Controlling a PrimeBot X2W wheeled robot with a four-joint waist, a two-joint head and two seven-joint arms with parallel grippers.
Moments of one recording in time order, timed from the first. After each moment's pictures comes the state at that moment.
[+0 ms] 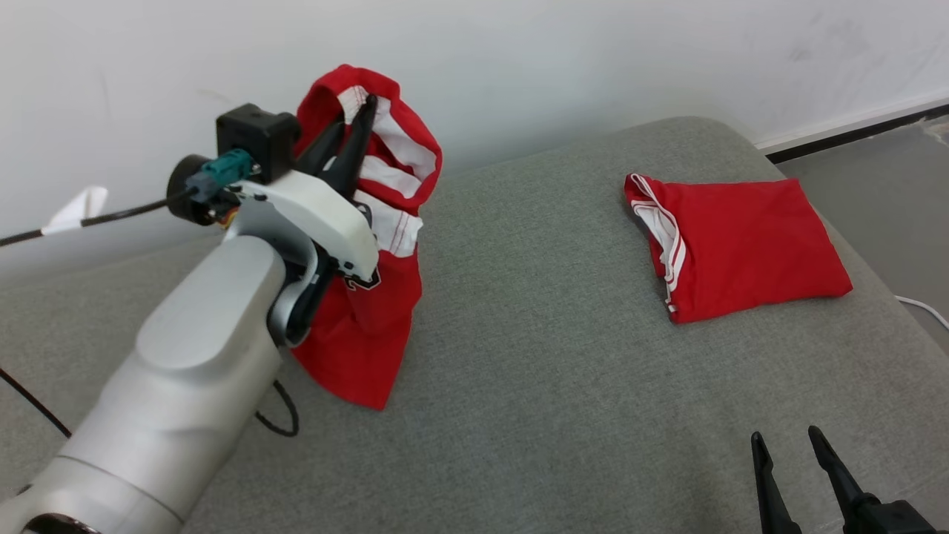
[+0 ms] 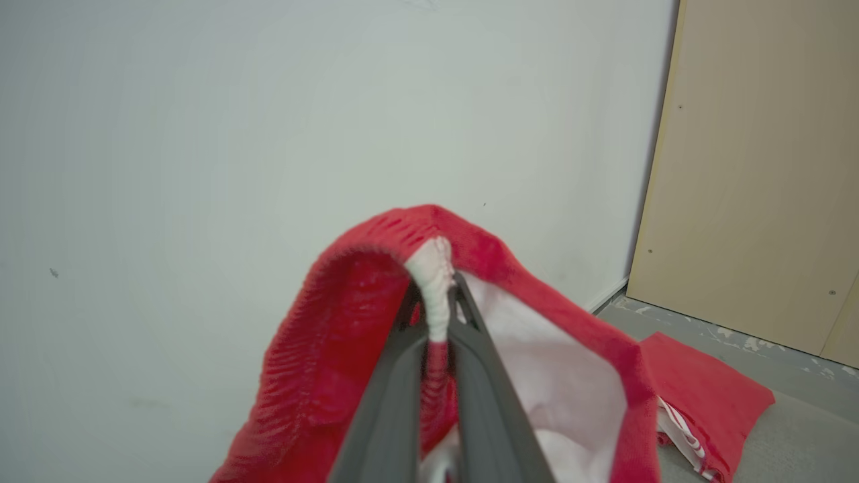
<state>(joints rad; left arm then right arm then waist) -1.02 0.32 -0.79 0.66 -0.68 0.05 -0.24 -0.01 -0.05 0.01 0.27 0.12 0.13 -0.26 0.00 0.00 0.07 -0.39</state>
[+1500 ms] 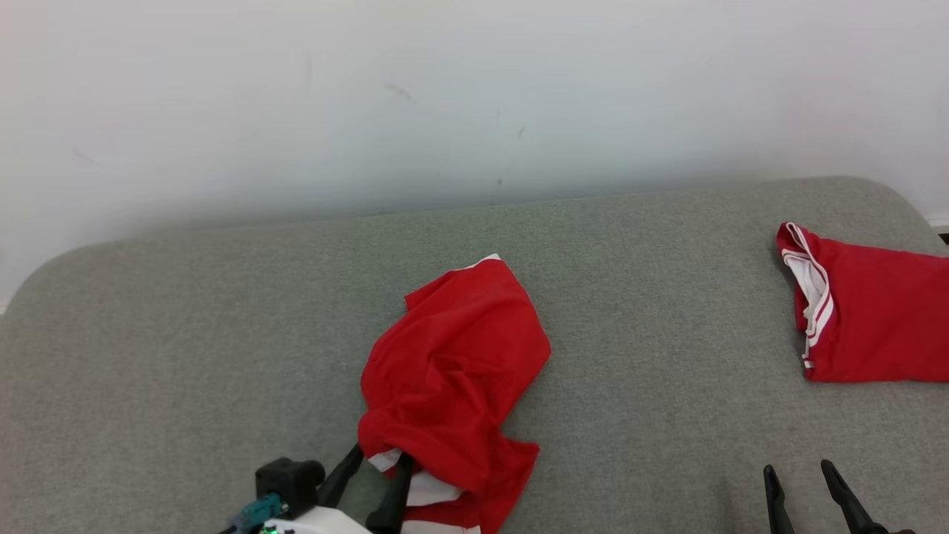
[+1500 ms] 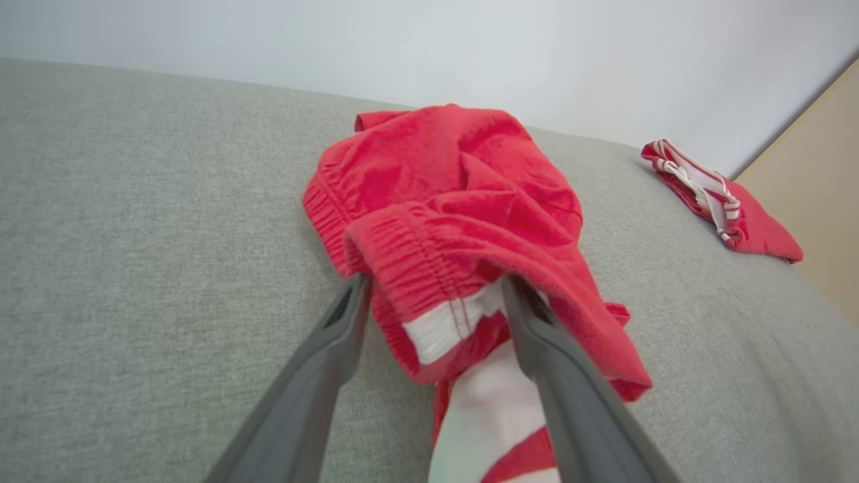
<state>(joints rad) -0.24 0.24 -0.59 0.44 -0.64 0.00 -0.26 0.05 -0.05 -0.03 0.29 0.09 0.13 -0.26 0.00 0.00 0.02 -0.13</state>
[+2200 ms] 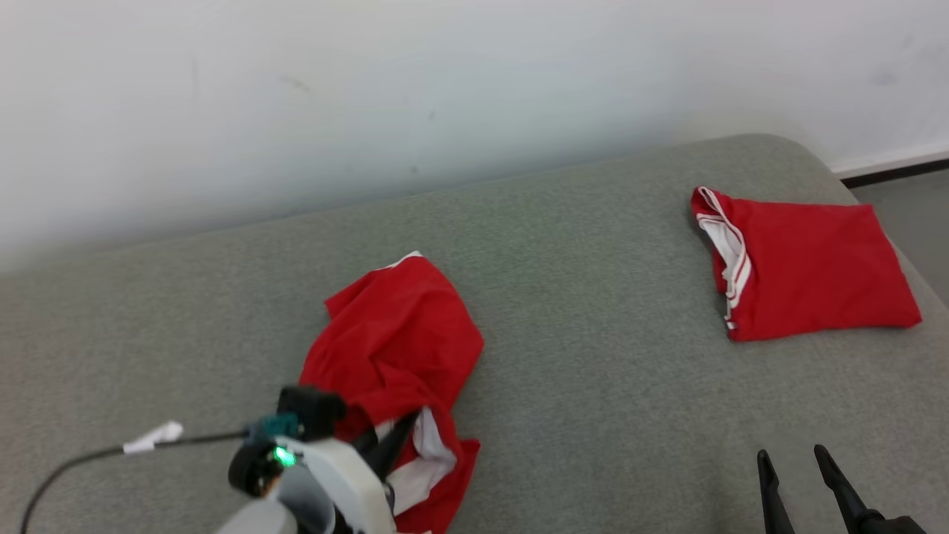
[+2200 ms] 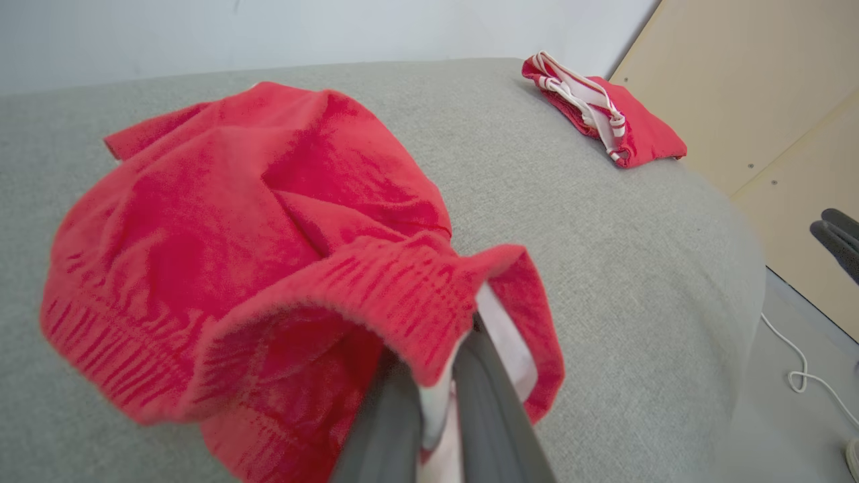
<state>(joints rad) -0.35 0.33 -0.66 0.37 -0.67 -0.10 -0.03 0.02 -0.05 -0.01 0.28 0.11 0.13 -0.26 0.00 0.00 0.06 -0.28</state>
